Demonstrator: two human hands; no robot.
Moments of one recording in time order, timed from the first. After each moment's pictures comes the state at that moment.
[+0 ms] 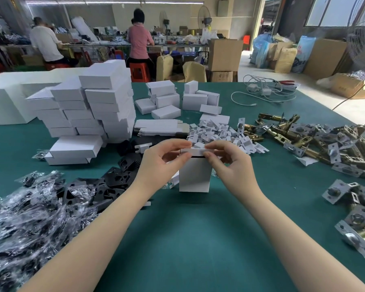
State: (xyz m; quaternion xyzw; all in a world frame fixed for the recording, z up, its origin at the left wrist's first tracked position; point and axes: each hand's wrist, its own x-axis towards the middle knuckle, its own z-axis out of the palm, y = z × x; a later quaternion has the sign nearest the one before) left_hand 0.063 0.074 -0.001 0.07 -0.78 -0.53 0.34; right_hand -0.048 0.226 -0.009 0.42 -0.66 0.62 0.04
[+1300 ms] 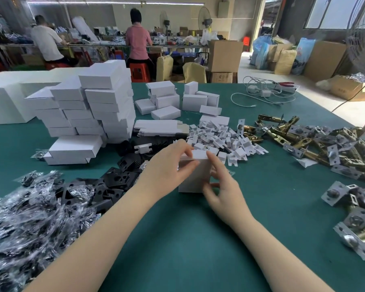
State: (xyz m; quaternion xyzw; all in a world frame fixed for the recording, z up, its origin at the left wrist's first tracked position) left_hand 0.061 0.080 0.004 0.05 -0.91 -0.26 0.30; right_hand -0.026 0.234 -0.051 0.44 -0.73 0.51 0.01
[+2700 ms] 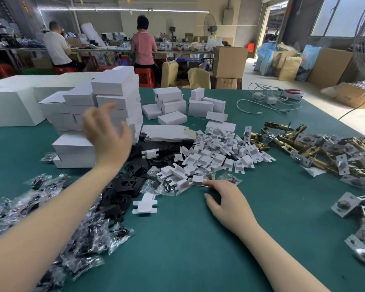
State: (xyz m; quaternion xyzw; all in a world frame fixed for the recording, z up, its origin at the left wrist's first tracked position) left_hand 0.077 -0.040 0.026 0.28 -0.75 -0.11 0.59; right_hand -0.036 0.228 -0.063 0.43 -0.85 0.32 0.00
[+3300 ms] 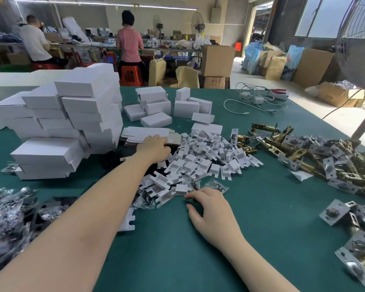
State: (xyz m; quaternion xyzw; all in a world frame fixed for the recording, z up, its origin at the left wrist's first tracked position) left_hand -0.080 -0.040 -0.022 0.25 -0.97 -0.06 0.00; right_hand -0.041 0.223 -0.067 0.44 -0.85 0.31 0.02
